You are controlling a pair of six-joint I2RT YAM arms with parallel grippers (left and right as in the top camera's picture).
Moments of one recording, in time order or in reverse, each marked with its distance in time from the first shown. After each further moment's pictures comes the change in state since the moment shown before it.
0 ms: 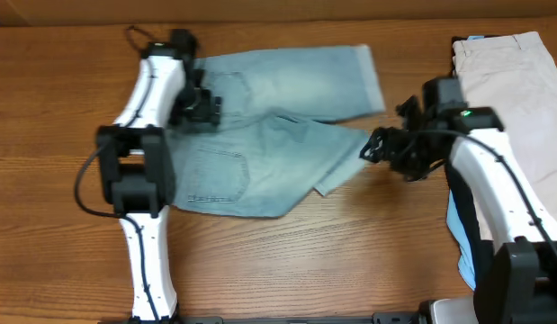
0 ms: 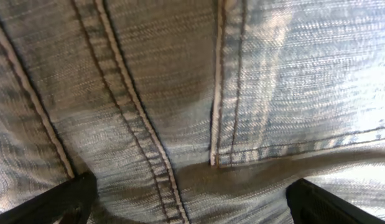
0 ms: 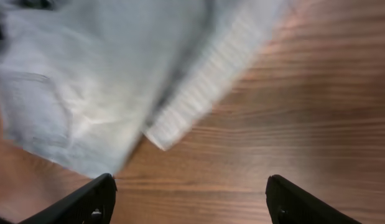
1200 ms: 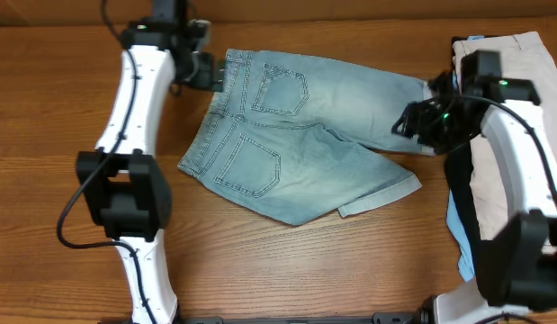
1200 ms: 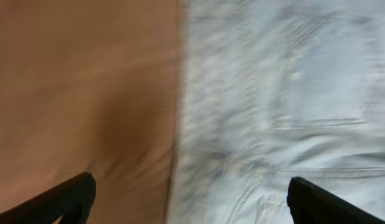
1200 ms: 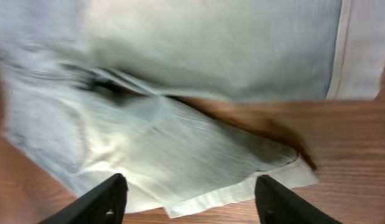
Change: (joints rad) left arm -0.083 -0.226 0.022 0.146 0.083 0.132; right arm -0.191 0.114 0.294 -0.135 -0.005 -0.193
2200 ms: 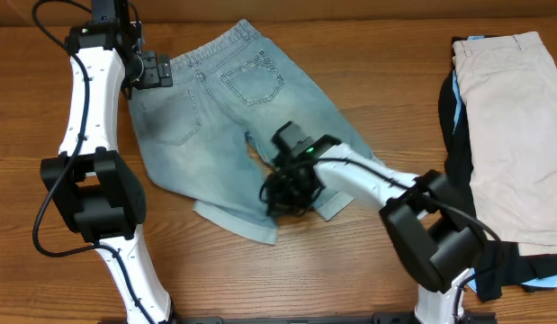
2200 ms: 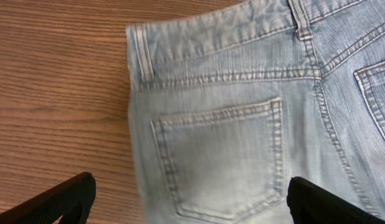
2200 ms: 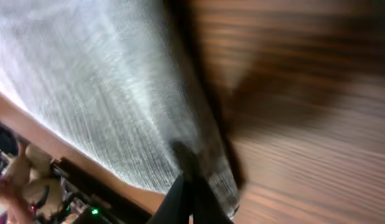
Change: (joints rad) left arm 0.216 0.000 0.000 -0.037 -0.140 -0.130; right arm 0.753 0.255 -0.225 0.342 -0.186 0.558
